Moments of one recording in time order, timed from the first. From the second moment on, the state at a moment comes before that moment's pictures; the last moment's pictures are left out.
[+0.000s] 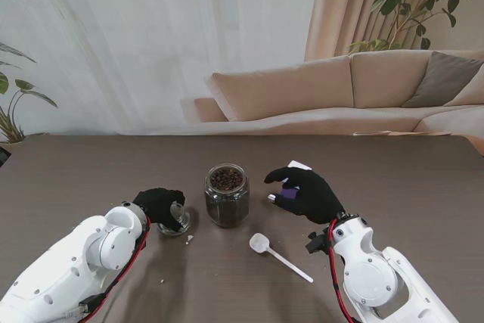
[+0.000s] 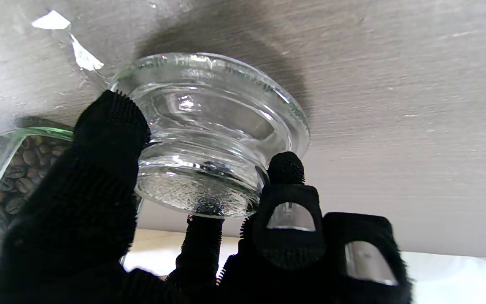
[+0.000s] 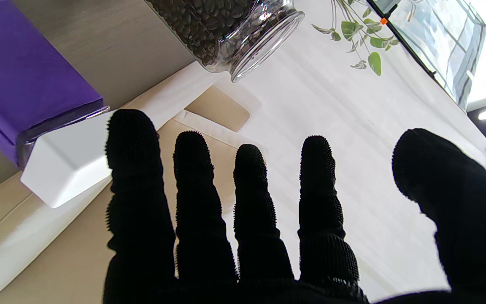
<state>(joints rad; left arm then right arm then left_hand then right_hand) 1.37 -1.03 -1.08 -1.40 0.87 0.05 -0.17 -1.64 -1.13 1.24 -1.71 -0.45 -0.22 -0.13 0.76 -0.66 0.41 -0.15 0.52 0.11 0.56 0.79 1.06 0.35 0.40 1.19 1.22 0.11 1.44 0.95 1.03 0.18 1.80 0.70 0.26 -0.56 0.97 -0.10 0.63 -0.15 0.60 0.45 0.69 0.09 0.52 0.43 0.79 0.22 0.28 0.37 0.77 0.29 0.91 0.52</state>
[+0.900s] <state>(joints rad) 1.44 -1.05 -1.17 -1.40 0.78 -0.03 -0.13 -1.64 -1.14 1.22 -1.71 -0.43 -0.22 -0.12 0.78 -0.78 0.47 -0.20 0.61 0.15 0.64 0.57 1.16 0.39 0.38 1.15 1.27 0.12 1.43 0.93 1.06 0.21 1.81 0.68 0.26 -0.56 0.97 -0.10 0.65 -0.14 0.60 0.45 0.69 0.09 0.52 0.43 0.79 0.23 0.28 0.37 0.77 0.29 0.91 0.52</state>
